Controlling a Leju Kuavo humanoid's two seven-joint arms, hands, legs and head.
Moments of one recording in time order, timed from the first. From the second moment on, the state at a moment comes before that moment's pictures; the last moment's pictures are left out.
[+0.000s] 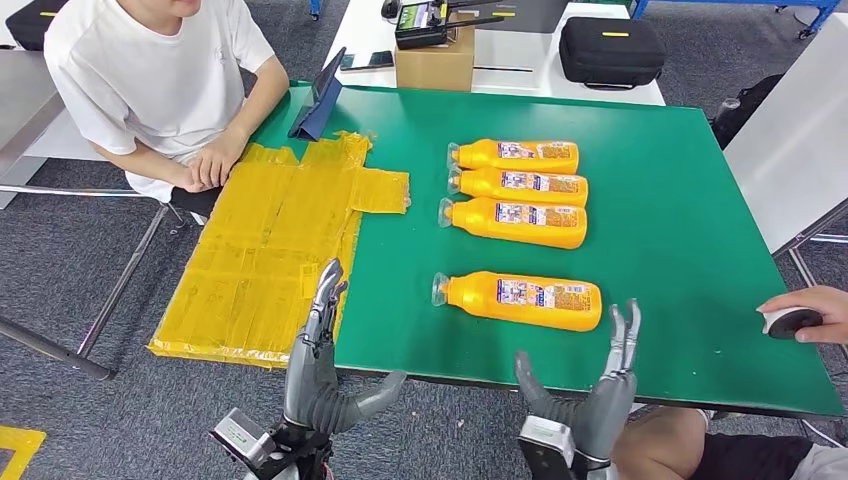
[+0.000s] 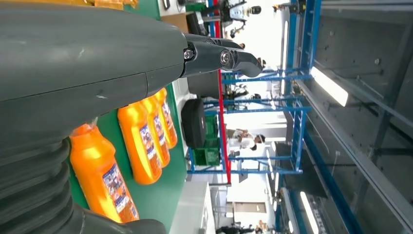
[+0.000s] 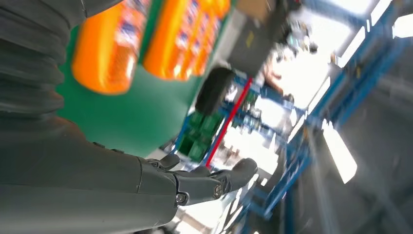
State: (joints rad) left arm 0.12 -0.17 -0.50 -1.55 -0.11 0.19 -0.70; right arm 0.19 0.29 0.17 -1.51 0.67 -0.69 -0.69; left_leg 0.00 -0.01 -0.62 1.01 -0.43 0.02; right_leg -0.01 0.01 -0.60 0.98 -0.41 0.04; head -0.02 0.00
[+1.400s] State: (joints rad) left arm 0.10 -0.18 -0.53 -1.50 -0.07 -0.05 -0.70; right arm -0.49 -0.06 0.28 -0.77 1.14 -0.29 -0.18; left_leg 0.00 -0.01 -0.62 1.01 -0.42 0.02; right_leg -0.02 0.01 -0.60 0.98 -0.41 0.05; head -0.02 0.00
